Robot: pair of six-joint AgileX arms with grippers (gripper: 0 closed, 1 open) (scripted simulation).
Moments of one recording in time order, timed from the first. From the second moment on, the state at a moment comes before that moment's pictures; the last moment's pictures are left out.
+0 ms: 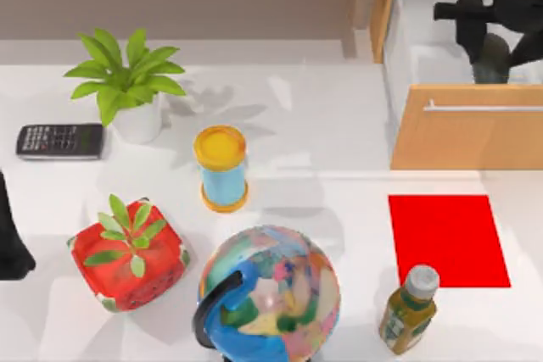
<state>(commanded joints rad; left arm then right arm) 0.00 0.00 0.00 0.00 0.00 0.00 0.16 2.24 2.01 -1.12 0.05 0.29</state>
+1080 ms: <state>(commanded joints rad) 0.00 0.00 0.00 0.00 0.00 0.00 0.47 1.70 1.44 -0.95 0.01 0.38</state>
